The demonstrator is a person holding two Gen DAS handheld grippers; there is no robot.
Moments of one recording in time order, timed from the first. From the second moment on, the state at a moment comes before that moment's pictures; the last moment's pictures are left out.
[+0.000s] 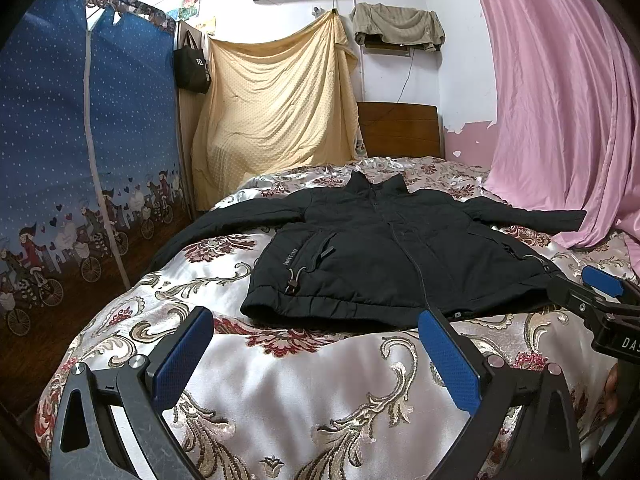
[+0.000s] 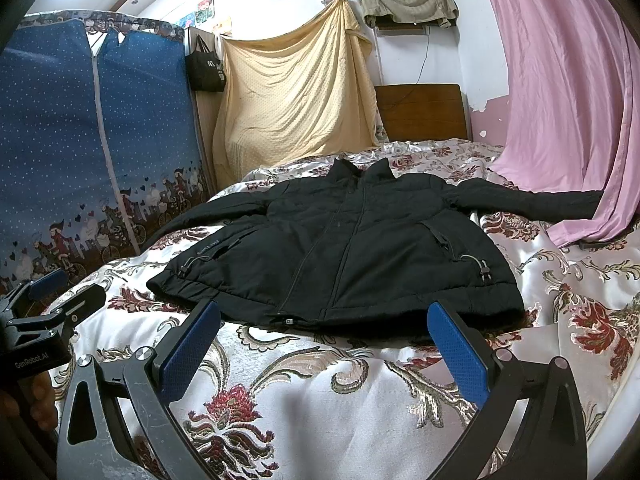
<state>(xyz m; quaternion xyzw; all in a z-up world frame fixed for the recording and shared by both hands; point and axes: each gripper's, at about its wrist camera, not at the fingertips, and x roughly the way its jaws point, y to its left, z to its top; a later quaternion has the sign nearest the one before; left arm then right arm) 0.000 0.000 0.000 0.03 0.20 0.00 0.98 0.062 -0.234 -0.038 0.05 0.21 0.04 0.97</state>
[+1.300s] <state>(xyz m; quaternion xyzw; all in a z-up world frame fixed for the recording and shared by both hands) 0.009 -0.001 -0.004 0.03 0.23 0.01 0.97 0.076 -0.225 -0.049 0.04 0.25 0.01 0.97</state>
